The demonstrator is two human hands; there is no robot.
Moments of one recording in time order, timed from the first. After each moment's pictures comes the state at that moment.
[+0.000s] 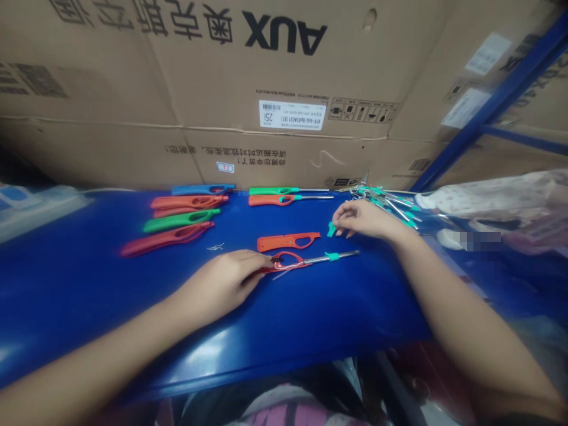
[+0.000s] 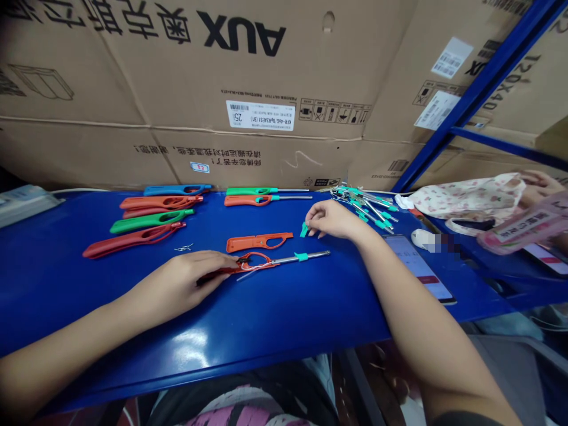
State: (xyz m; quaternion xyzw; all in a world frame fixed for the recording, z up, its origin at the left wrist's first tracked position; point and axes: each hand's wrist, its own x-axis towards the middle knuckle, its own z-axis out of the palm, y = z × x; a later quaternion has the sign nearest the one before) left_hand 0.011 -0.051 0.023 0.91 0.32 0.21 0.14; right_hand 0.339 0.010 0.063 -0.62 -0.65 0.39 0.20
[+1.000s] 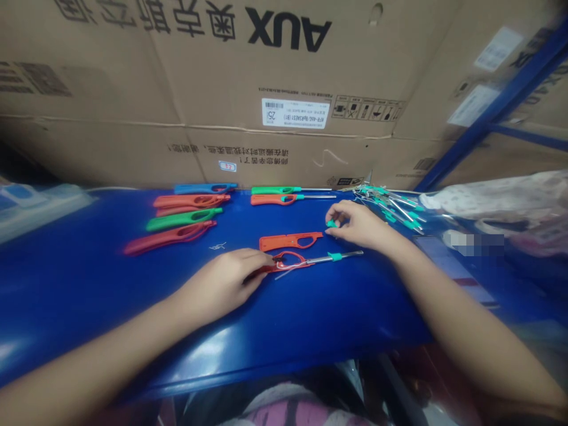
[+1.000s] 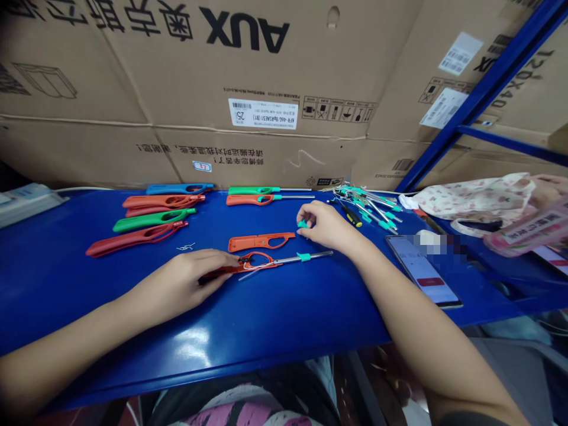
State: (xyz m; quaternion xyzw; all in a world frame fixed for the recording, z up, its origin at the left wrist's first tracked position) left_hand 0.011 -0.050 0.023 0.90 0.34 0.19 0.17; right_hand 0.325 0.005 0.049 -0.56 -0.79 0.15 0.20
